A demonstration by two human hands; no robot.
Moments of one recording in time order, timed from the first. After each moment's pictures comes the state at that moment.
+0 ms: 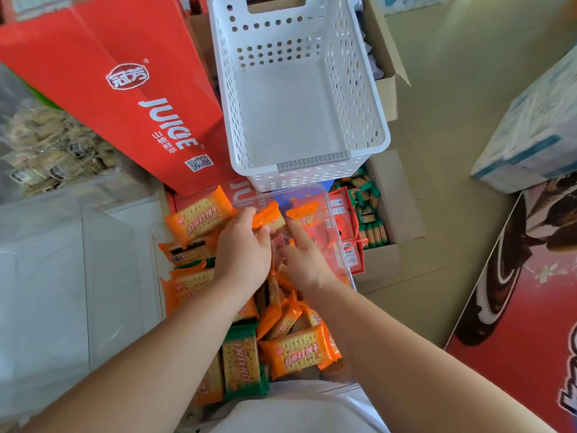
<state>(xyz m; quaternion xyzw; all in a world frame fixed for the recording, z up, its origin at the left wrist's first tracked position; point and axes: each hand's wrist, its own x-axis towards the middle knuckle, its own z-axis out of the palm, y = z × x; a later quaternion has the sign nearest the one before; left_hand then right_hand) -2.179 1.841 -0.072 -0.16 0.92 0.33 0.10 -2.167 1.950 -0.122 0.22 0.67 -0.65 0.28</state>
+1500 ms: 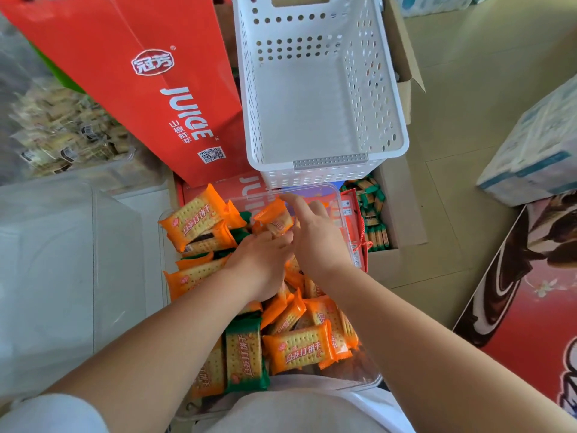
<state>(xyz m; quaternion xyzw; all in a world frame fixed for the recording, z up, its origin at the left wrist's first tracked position) -2.178 1.828 -0.106 0.23 0.91 -0.01 0.33 -2.193 1.960 -0.099 -0.04 0.92 -0.35 0.16</state>
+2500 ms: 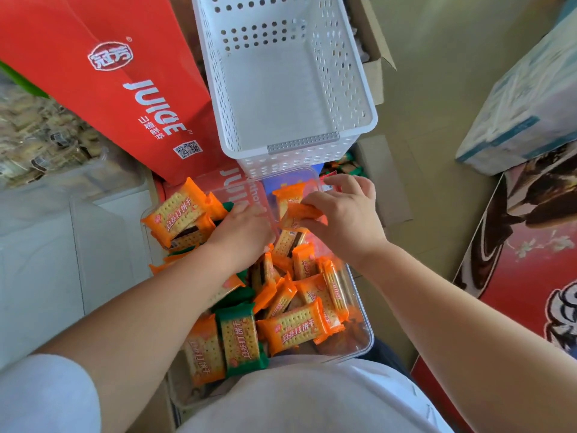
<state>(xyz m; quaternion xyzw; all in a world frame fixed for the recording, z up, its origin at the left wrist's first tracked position) -2.200 1.821 -0.107 0.34 0.90 -0.12 0.26 -2.183 2.031 -0.088 -0.14 0.97 -0.20 -0.03</state>
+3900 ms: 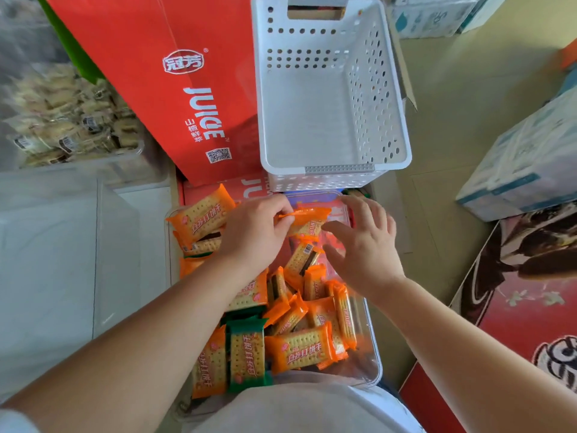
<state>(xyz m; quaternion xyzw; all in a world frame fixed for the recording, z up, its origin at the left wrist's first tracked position) -2.196 1.812 -0.064 0.04 0.93 0.35 0.02 -2.182 2.027 -0.086 -0.14 0.98 -0.13 0.02</state>
